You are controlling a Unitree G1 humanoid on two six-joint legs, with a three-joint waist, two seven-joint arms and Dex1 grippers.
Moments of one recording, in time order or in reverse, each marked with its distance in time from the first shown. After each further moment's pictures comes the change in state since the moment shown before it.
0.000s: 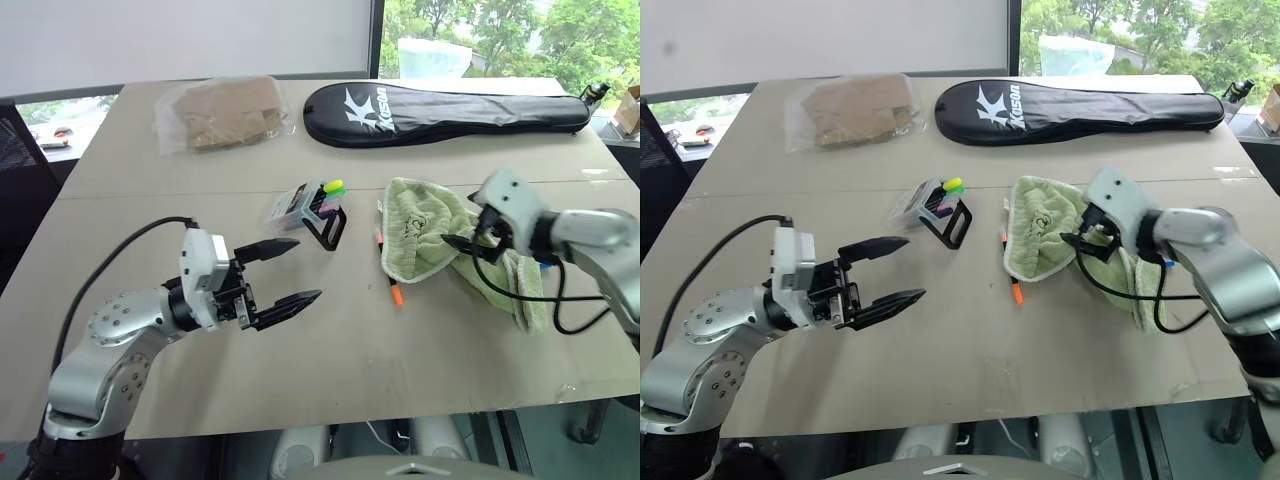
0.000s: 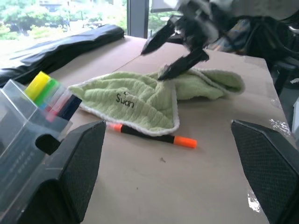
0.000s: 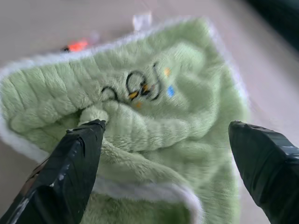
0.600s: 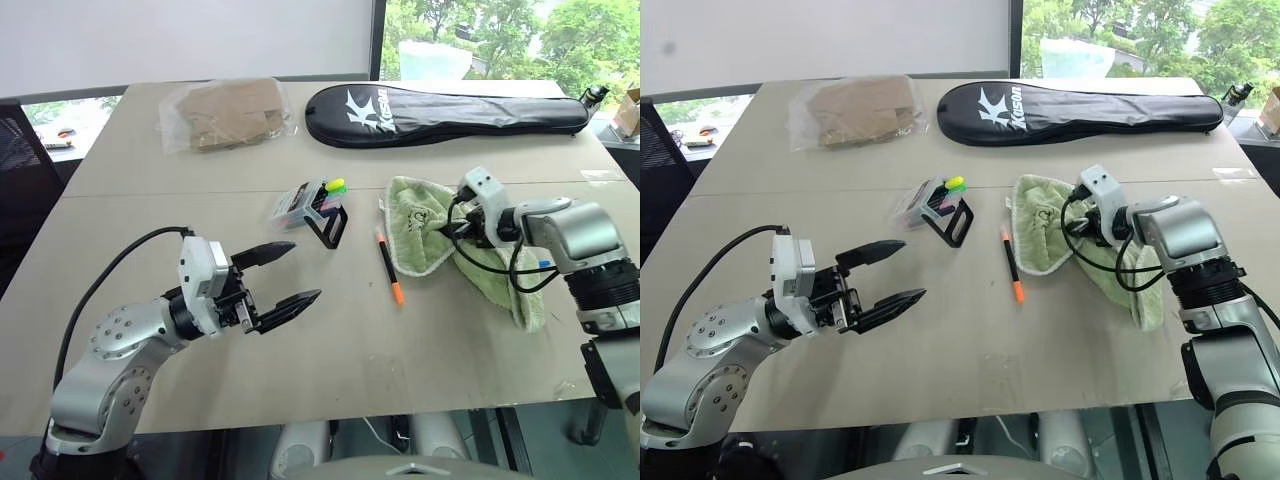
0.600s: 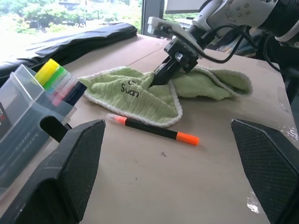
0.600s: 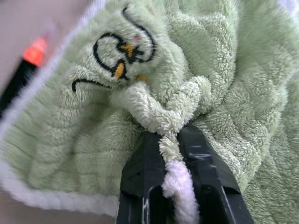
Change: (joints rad) left arm 0.064 -0.037 0.005 -0.022 0.011 -0.020 0.070; right arm -0.174 0.176 -0.190 0.339 0.103 0.253 0.068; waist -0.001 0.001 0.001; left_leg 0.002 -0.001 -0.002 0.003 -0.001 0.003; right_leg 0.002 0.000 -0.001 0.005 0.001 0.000
